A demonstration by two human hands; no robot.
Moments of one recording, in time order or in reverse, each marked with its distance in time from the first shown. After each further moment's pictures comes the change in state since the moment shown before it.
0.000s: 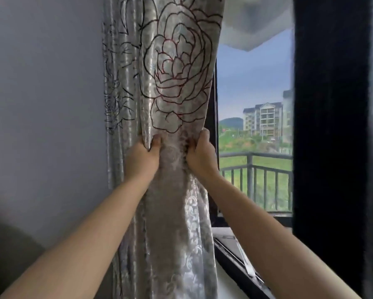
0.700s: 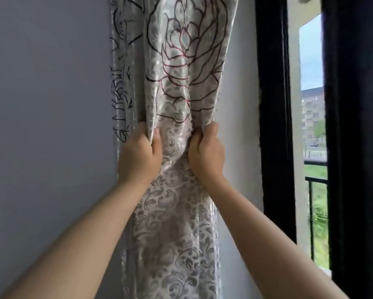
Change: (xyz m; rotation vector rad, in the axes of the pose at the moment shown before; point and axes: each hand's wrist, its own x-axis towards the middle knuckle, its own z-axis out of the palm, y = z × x) left_hand 0.305 -0.256 0.111 0.235 0.232 0.612; right_hand 0.228 0.104 0.337 -0.025 0.281 -0.162
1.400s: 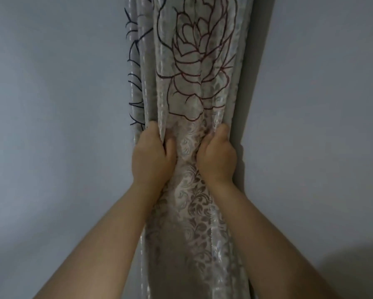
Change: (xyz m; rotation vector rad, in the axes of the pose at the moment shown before) left_hand 0.052 -0.279 0.178 -0.065 -0.018 -0.048; right_hand 0.072 0.098 0.332 -0.027 0.233 -0.110
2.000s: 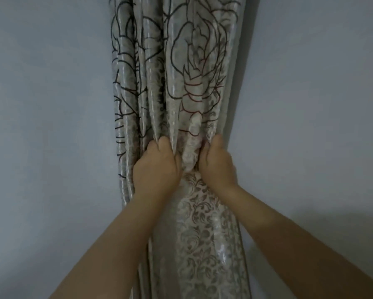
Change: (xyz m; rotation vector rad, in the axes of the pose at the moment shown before) left_hand 0.004 -0.096 0.038 0.218 -0.247 0.195; right_hand -0.027 0.040 0.087 -0.100 -0.262 0.068
